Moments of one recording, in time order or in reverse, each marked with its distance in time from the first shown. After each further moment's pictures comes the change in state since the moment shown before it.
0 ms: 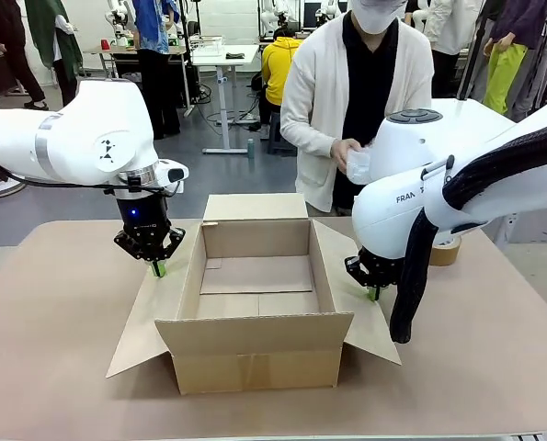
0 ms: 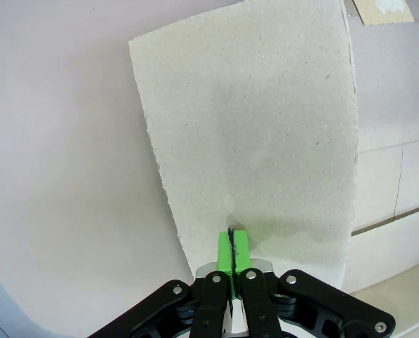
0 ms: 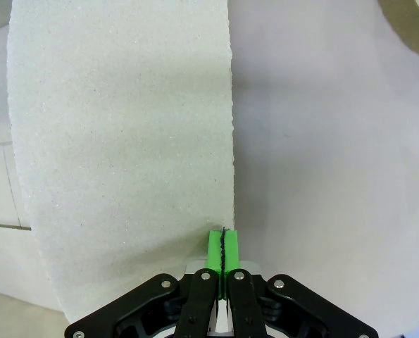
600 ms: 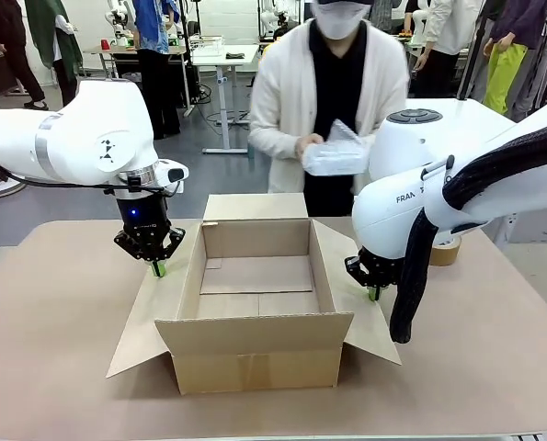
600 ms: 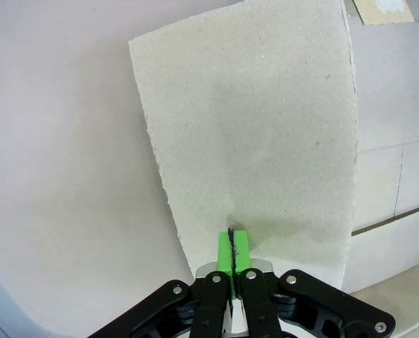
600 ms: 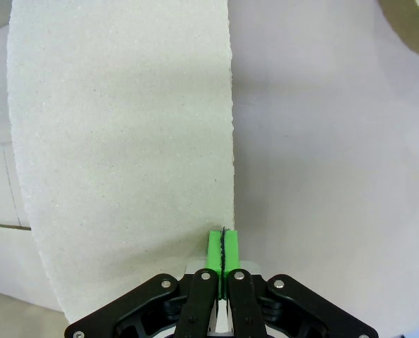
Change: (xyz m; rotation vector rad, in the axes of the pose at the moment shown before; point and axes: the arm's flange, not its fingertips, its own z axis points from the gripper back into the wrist) left arm 0.000 0.000 0.000 0.000 0.000 0.000; right arm 0.000 0.000 0.000 0.000 0.000 0.000
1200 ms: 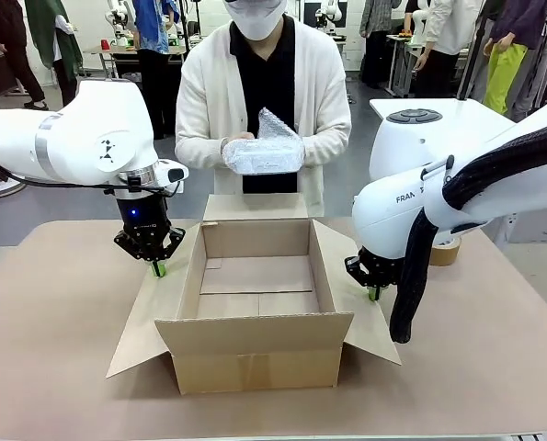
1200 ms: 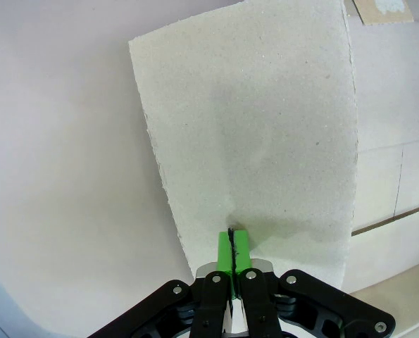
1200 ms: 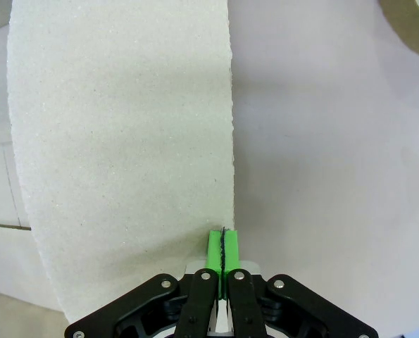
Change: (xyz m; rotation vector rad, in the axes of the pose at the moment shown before) left arm 0.000 0.000 0.000 0.000 0.000 0.000; right arm 0.000 0.000 0.000 0.000 0.000 0.000
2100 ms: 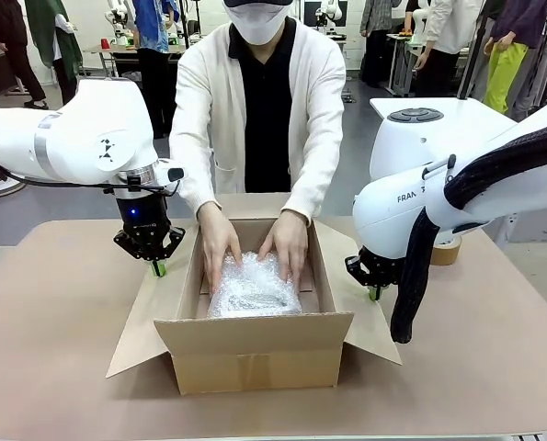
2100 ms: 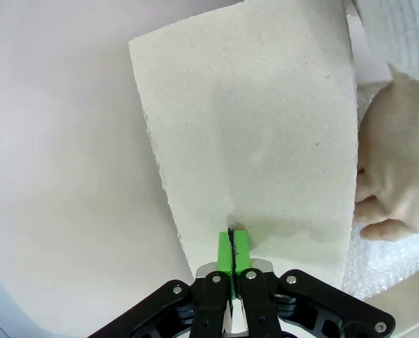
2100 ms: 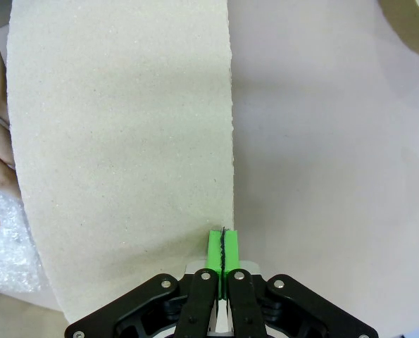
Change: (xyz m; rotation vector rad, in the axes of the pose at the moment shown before) left arm 0.000 0.000 0.000 0.000 0.000 0.000; right arm 0.000 0.000 0.000 0.000 0.000 0.000
